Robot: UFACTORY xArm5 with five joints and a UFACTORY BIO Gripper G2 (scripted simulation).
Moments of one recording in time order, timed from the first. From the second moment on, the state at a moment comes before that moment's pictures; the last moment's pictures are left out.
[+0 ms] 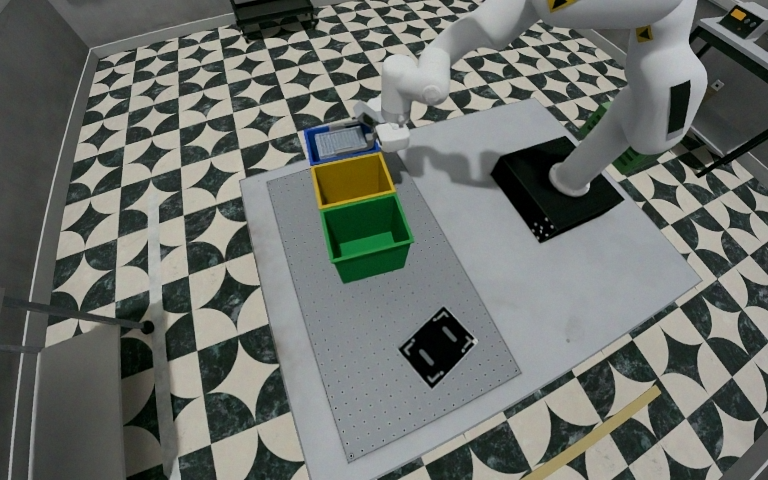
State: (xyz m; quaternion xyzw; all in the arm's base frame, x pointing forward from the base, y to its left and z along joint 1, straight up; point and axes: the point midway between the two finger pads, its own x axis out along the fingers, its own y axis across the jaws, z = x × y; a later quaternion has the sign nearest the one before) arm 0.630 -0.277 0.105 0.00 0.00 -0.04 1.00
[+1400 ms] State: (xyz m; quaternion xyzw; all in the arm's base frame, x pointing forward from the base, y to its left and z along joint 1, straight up) arm 0.631 -0.277 0.112 0.00 0.00 -0.04 1.00
